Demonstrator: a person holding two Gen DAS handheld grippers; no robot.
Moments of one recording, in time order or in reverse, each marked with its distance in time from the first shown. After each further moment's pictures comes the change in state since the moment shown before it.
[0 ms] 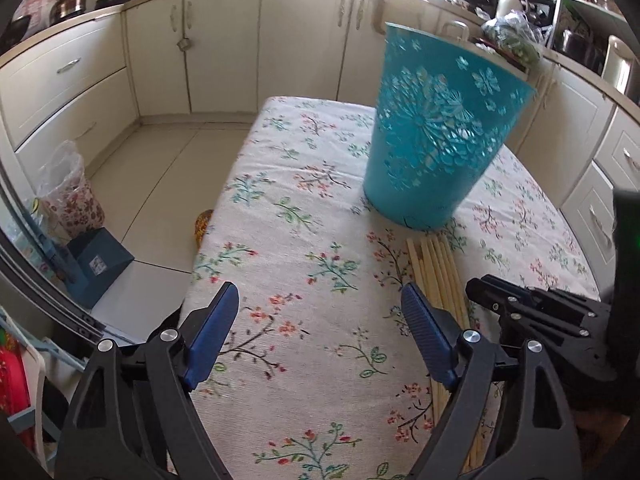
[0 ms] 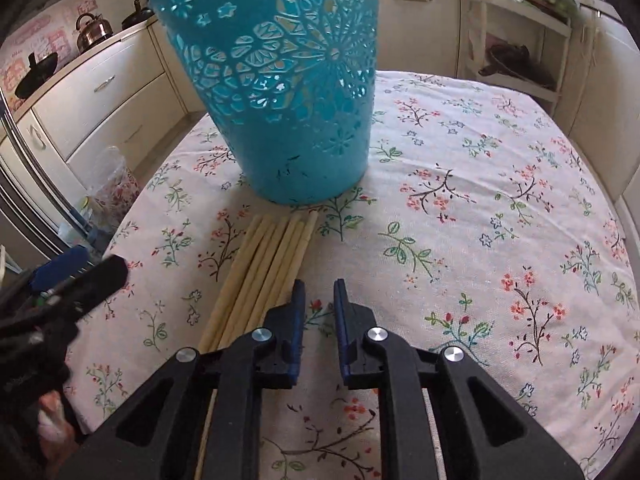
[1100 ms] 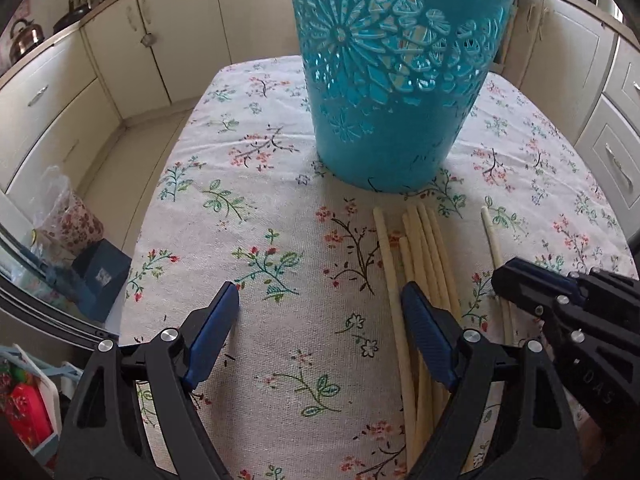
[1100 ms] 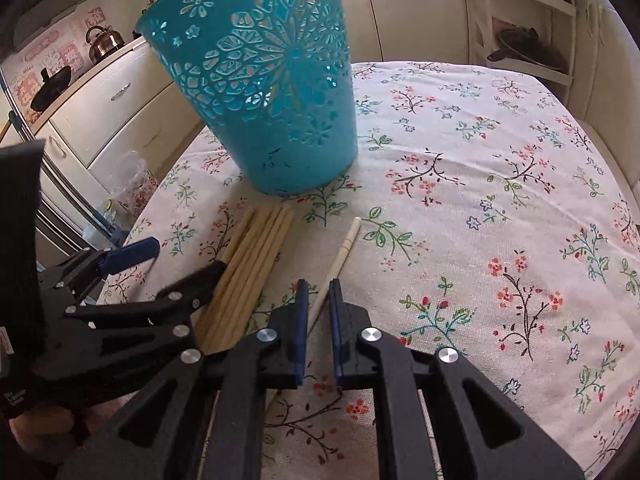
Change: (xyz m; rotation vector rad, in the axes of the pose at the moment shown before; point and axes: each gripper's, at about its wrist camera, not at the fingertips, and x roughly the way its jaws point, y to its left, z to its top) left arm 0.052 -0.052 0.006 0.147 0.138 0.061; right arm -0.006 -0.026 -0.008 0.014 0.010 0.092
